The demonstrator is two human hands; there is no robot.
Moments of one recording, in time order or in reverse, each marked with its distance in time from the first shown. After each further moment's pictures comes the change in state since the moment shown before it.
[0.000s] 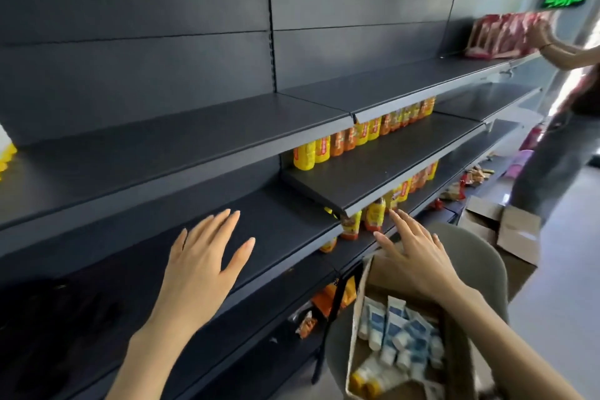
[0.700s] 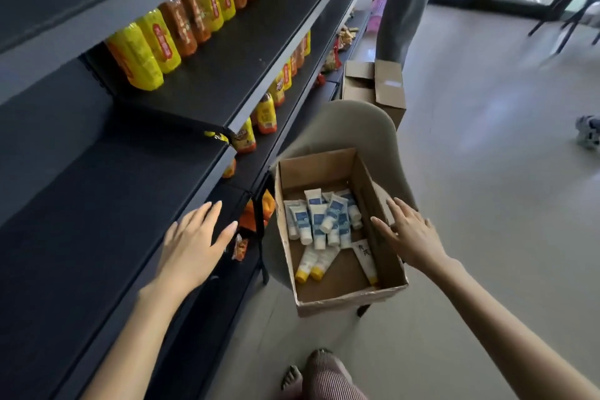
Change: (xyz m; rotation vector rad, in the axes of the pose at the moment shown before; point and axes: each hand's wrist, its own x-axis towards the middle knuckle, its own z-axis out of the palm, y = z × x) left_hand 0.083 0.030 0.210 0.067 -0.652 0.252; right_hand -0.074 0.153 0.114 -0.056 -0.154 0.653
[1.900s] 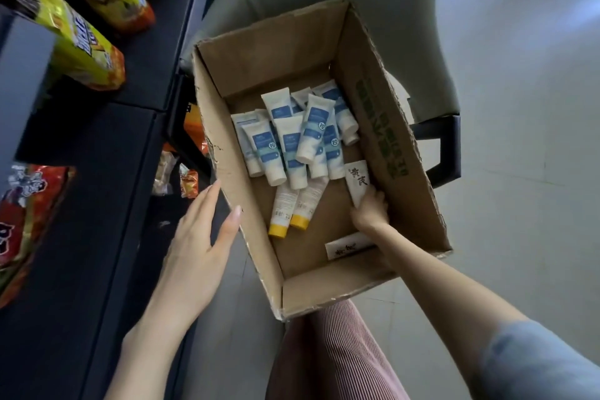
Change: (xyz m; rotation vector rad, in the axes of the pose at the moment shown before) left_hand 0.114 0.030 0.191 -0.549 -0.353 -0.065; right_hand 0.134 0.057 0.289 0.305 -0.384 0.682
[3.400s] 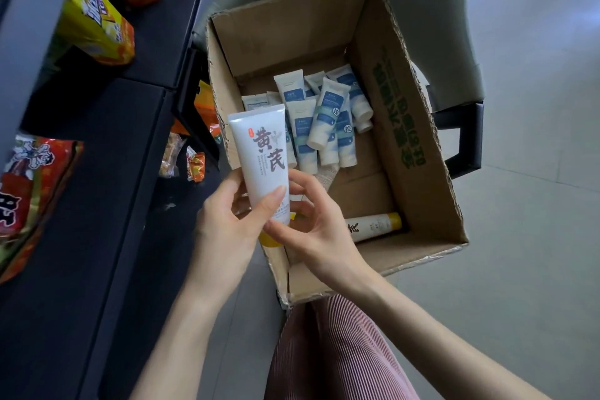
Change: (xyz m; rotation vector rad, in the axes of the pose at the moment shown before) left_hand -0.004 0.020 0.017 -0.574 0.074 0.029; right_hand -0.174 -0.069 -0.016 0.947 -0.334 -0.763
